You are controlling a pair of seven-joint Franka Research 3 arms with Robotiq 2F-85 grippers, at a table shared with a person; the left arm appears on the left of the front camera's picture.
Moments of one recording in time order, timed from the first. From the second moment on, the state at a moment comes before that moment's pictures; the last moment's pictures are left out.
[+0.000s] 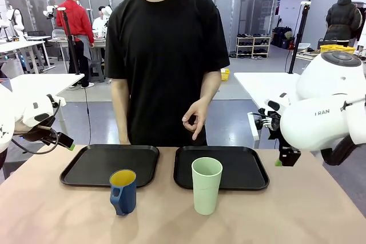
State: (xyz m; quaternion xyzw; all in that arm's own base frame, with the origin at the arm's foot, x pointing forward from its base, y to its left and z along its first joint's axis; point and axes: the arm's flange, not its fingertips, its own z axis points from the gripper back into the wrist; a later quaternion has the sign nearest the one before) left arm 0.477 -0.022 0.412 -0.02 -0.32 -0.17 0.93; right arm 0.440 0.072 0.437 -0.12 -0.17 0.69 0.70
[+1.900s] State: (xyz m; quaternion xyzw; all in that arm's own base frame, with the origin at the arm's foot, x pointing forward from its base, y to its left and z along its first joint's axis) left arm 0.477 -0.022 0.412 -0.02 -0.32 -0.17 0.93; right arm 0.480 0.078 0.274 0.34 -0.35 0.66 0.57
